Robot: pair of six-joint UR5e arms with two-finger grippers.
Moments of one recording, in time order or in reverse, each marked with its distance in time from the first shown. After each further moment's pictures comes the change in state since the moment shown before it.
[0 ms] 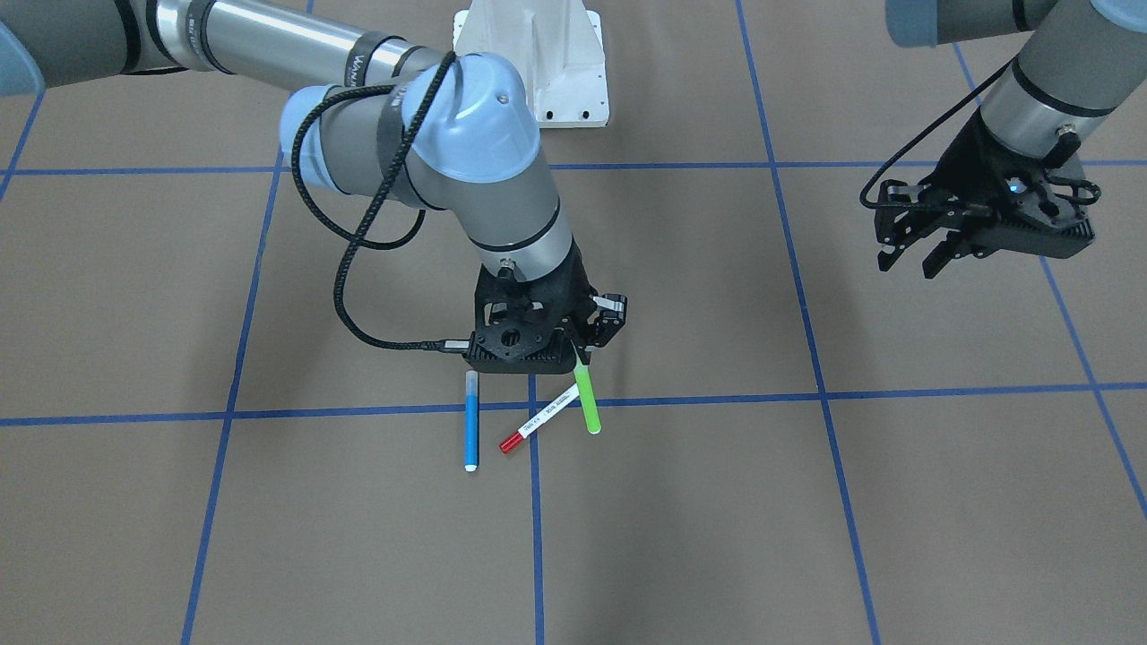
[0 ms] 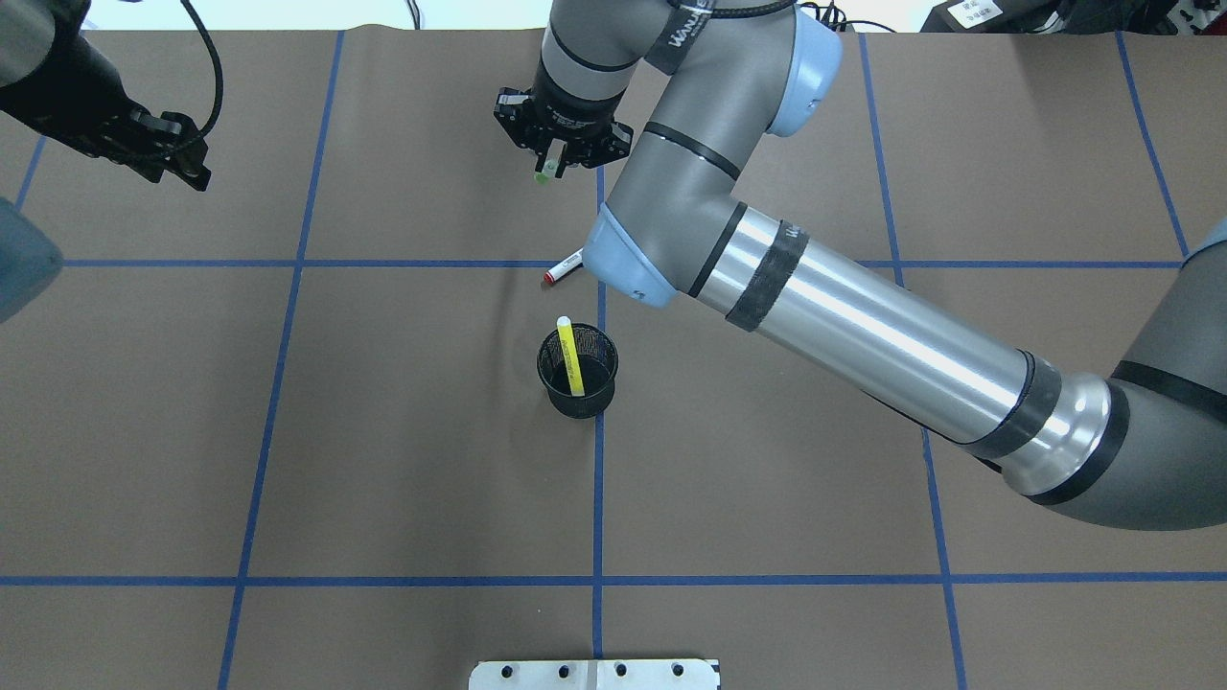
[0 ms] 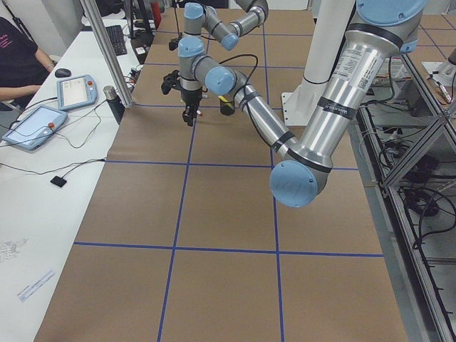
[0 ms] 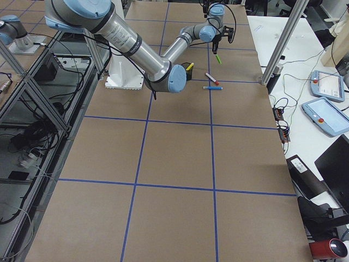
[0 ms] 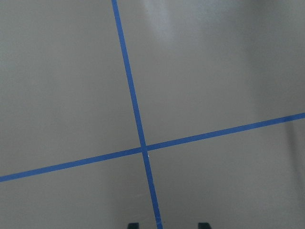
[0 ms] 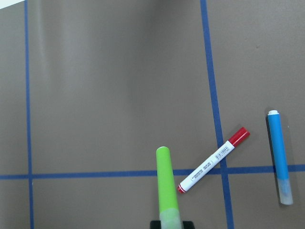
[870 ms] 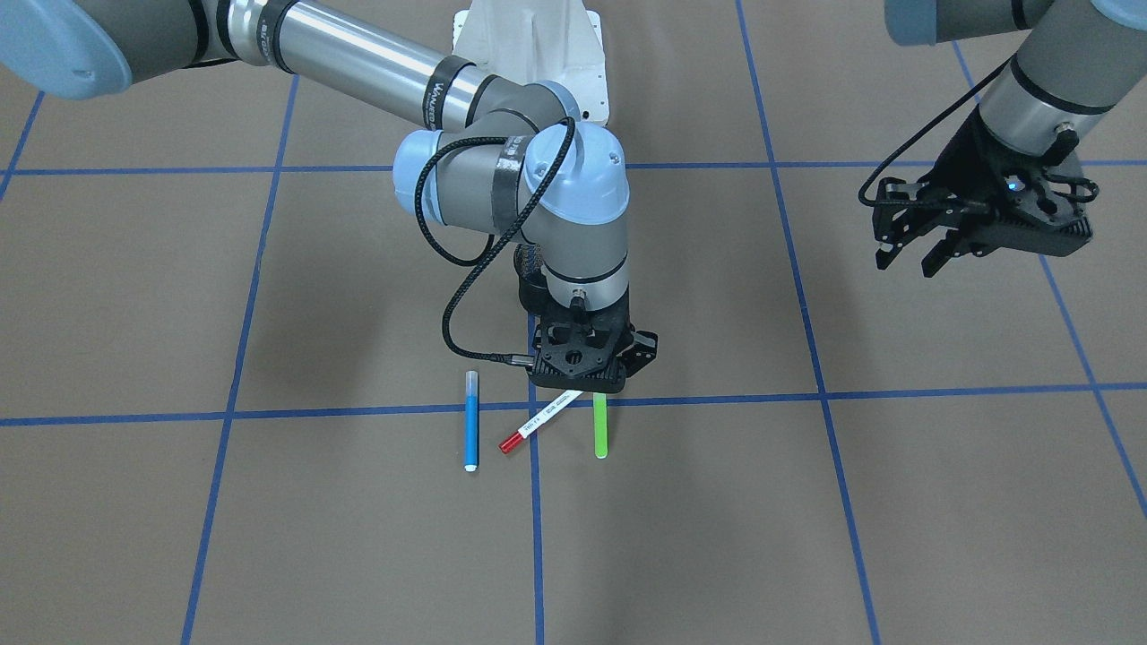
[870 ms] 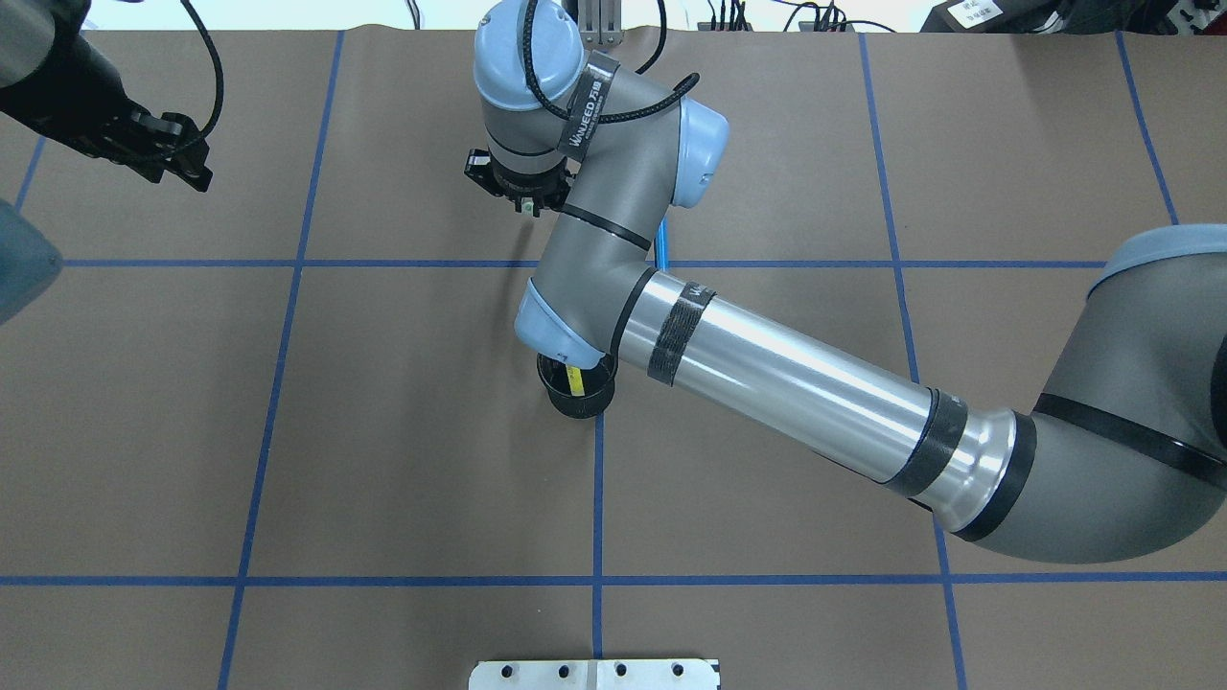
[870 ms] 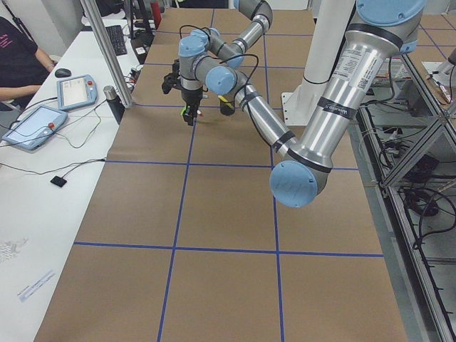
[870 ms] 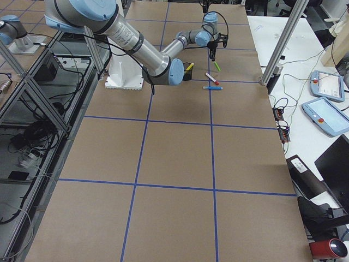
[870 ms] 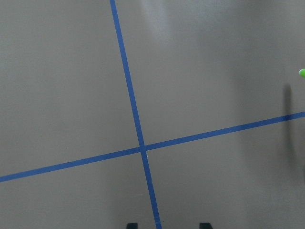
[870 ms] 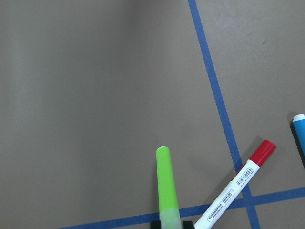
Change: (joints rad) left arm 0.002 0.000 -0.005 0.000 0.000 -0.001; right arm -0.098 0.069 -0.184 0.052 -0.177 0.026
